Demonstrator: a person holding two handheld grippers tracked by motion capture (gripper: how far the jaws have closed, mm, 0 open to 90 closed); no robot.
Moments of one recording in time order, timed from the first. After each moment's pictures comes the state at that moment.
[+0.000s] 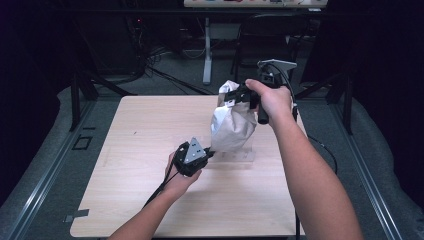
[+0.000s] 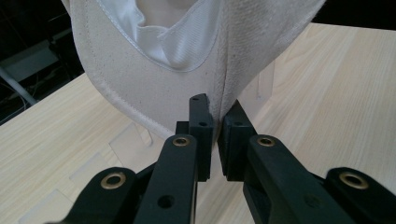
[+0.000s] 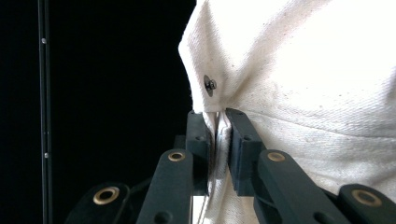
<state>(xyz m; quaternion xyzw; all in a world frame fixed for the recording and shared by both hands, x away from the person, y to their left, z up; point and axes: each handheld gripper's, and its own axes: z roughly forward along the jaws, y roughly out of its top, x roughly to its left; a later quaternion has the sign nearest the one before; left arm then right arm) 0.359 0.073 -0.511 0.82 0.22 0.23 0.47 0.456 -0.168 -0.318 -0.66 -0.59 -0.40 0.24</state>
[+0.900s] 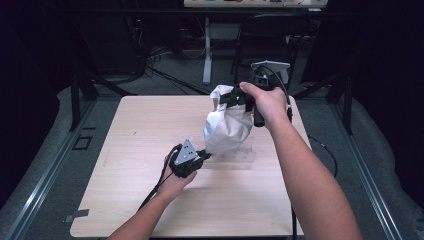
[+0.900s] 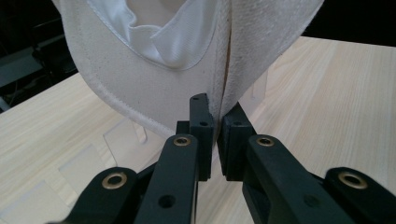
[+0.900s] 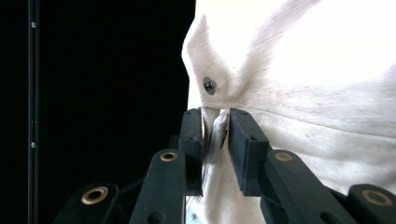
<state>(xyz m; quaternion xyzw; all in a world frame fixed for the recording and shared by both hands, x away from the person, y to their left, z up) 0.362 0.090 -0.530 0.80 0.22 0.21 0.51 0.455 -0.156 -0.321 -0.64 -0.61 -0.39 0.23</state>
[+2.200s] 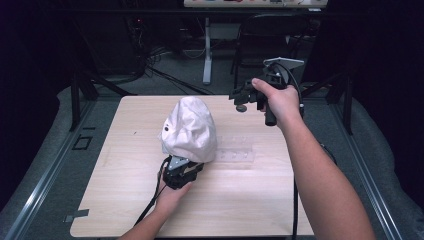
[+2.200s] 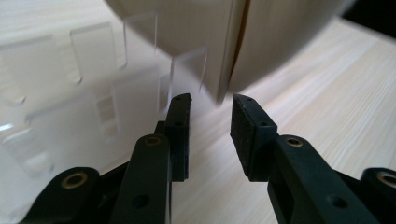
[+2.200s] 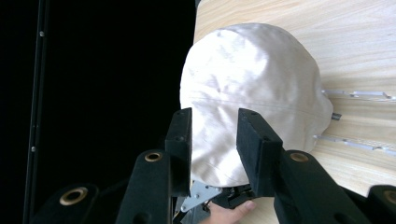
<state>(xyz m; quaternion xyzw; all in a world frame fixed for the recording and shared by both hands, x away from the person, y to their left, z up) 0.342 0.110 -0.563 0.79 0.37 0.16 0.47 0.449 -0.182 -0.311 -0.64 -0.61 -0.41 0.21</state>
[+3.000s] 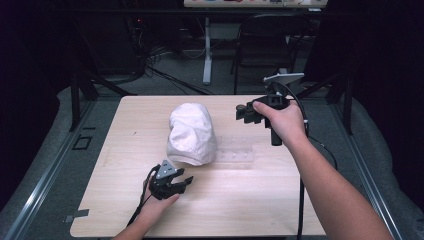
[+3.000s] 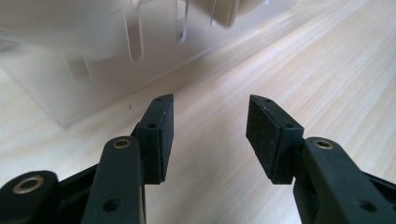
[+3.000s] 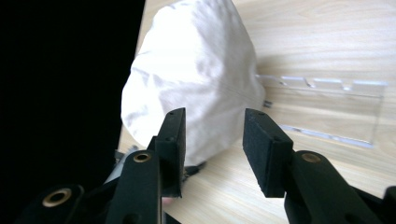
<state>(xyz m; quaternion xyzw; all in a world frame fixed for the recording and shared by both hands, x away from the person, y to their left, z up) 0.319 0.148 -0.567 0.82 0.37 0.14 0.43 0.421 -0.187 -0.340 -0.64 -0.67 -0.35 0.12</state>
